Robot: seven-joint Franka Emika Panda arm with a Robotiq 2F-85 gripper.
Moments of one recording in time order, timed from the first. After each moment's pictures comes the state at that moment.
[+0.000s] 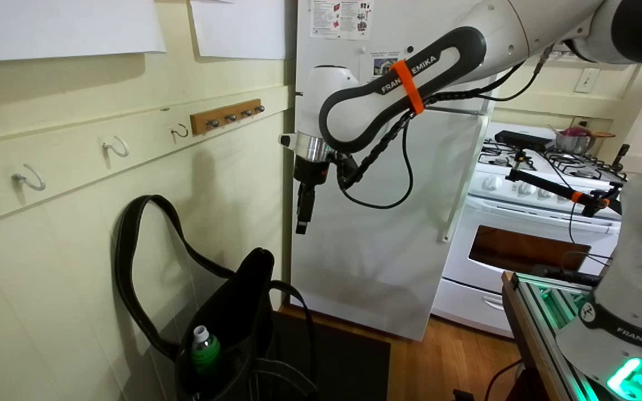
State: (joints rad) arm -0.06 0.35 0.00 -1.87 0.11 2.35 -0.47
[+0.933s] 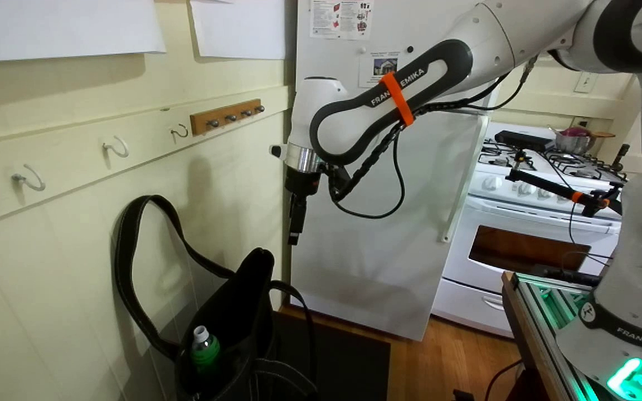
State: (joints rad) arm -0.07 0.42 0.05 -1.82 0.11 2.37 -0.46
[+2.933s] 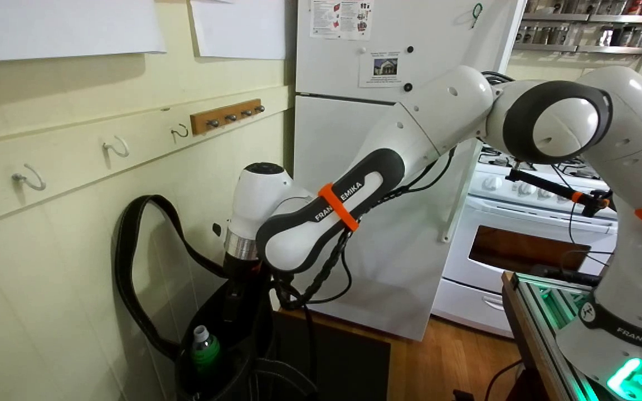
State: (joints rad) arm 0.08 0.90 0.10 -1.44 0.00 2.58 -0.24
